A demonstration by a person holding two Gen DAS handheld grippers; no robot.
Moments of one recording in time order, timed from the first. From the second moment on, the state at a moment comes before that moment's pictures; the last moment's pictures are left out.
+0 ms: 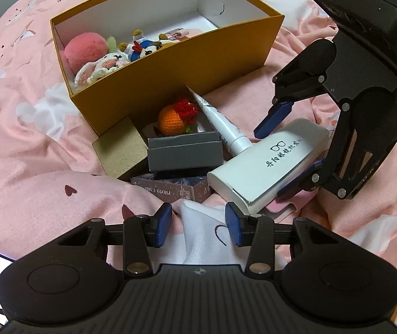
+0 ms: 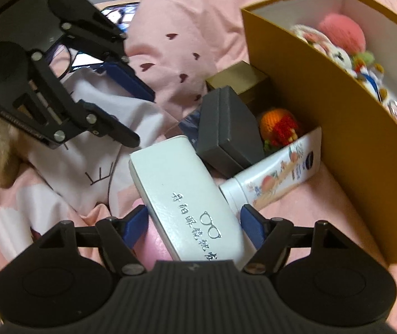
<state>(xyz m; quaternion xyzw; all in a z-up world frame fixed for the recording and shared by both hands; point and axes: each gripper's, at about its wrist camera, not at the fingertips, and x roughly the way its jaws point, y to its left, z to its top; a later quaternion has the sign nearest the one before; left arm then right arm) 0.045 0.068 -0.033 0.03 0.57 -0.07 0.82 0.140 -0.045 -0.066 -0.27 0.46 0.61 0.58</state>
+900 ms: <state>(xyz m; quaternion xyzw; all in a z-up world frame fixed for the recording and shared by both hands) 0.121 0.170 -0.061 -0.14 0.56 0.08 0.81 0.189 -0.102 -0.074 -0.32 0.53 0.44 0.65</state>
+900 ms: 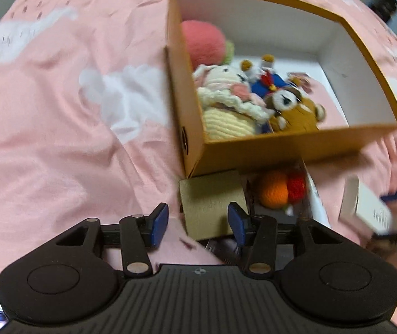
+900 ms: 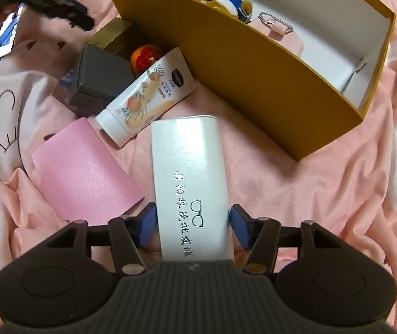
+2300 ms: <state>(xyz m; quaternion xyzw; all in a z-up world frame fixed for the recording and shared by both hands) 0.088 0.125 -0.031 -0.13 0.47 0.16 0.86 0.179 -0.112 -0.035 -0.18 0.51 0.39 0.75</state>
